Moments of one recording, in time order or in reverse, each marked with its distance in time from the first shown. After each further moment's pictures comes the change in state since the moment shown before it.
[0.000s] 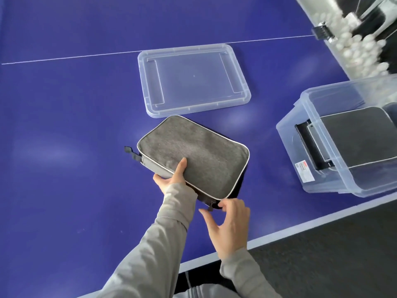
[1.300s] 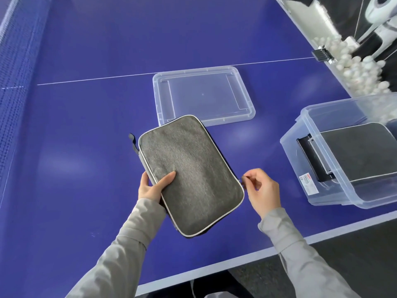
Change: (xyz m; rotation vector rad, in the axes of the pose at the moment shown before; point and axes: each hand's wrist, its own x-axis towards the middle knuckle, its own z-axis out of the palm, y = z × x) left_hand 0.010 0.060 -0.068 0.148 -0.351 0.103; right_hand 0.103 0.033 -0.037 0.360 -0.164 0.197
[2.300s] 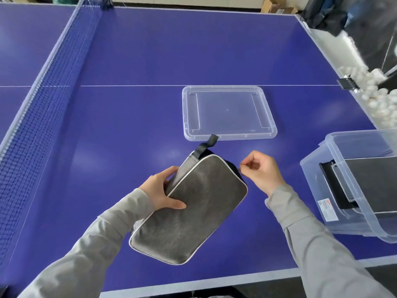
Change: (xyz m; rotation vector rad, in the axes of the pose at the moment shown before) left_hand 0.000 0.072 -0.053 1.092 -0.467 0.336; right_hand 0.063 -0.081 0.023 0.058 -0.306 0.014
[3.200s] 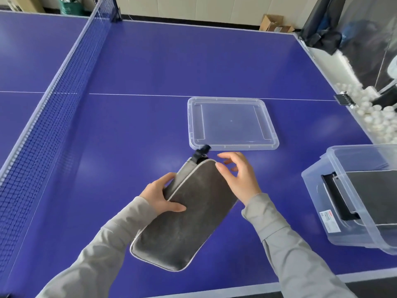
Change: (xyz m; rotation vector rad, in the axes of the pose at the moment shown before) left_hand -0.002 -0.020 -0.013 -0.099 0.095 -0.024; right_hand -0.012 -0.051 0.060 -0.026 0.004 -0.243
